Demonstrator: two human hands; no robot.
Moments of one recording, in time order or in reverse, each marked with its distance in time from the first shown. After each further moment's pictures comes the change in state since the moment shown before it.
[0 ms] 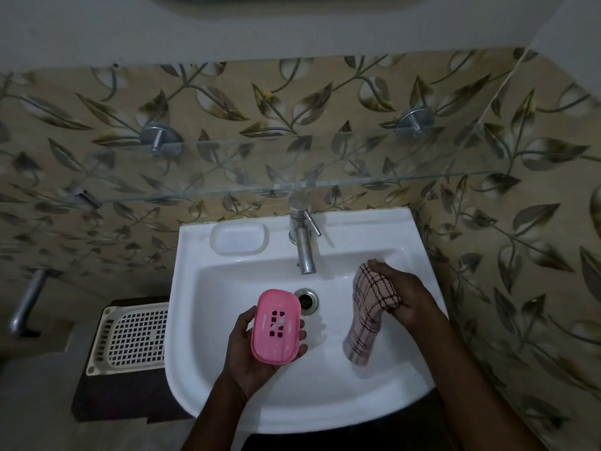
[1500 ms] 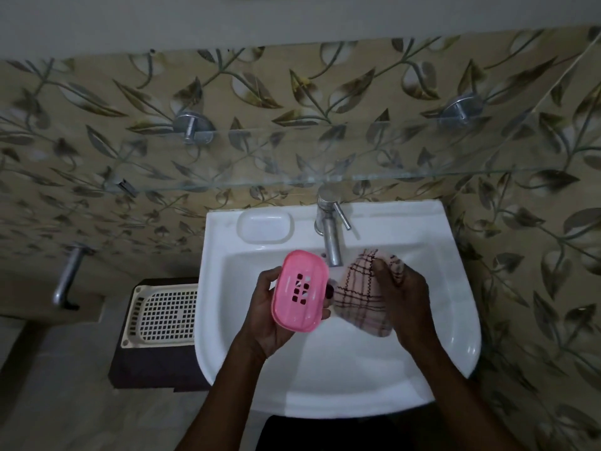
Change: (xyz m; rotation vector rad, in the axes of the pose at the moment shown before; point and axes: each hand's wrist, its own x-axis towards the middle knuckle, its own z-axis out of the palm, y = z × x) left_hand -0.005 0.040 0.041 0.155 -0.148 0.047; right_hand -0.033 0.043 0.045 -0.639 0.138 -0.699
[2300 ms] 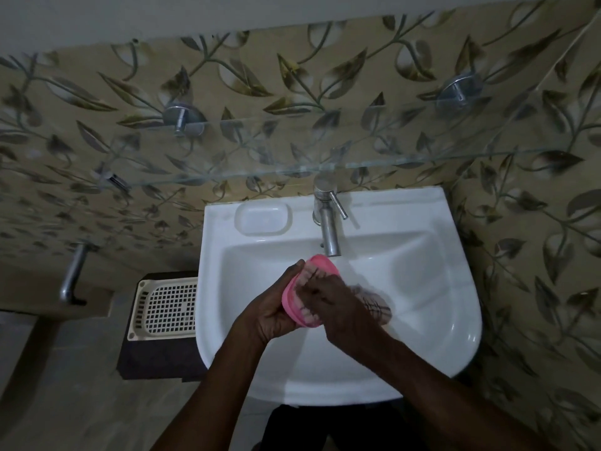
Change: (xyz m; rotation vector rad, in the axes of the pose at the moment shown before) left_hand 0.011 -0.003 0.006 0.038 0.127 -0.290; right_hand -0.032 0.012 0.047 -0.500 -0.437 -0.670
